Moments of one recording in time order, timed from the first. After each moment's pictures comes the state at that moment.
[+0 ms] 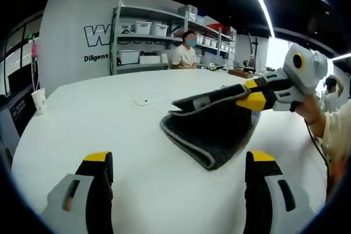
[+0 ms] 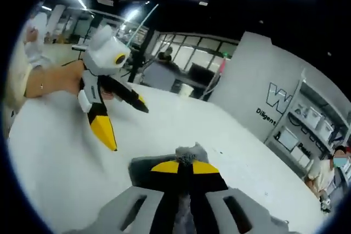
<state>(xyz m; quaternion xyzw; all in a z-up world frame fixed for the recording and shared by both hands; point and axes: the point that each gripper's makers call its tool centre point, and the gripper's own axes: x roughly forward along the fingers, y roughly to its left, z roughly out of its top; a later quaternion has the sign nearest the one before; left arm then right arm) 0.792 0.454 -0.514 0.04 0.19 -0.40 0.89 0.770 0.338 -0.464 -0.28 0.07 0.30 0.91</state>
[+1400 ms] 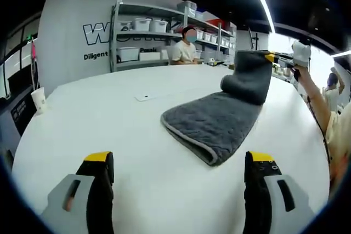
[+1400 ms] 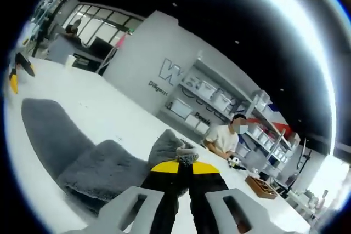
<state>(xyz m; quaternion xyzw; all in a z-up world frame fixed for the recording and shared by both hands) 0.795 0.454 -0.520 0.06 0.20 -0.39 0.89 0.731 0.000 -0.377 -0.29 0.06 -0.12 0.95</state>
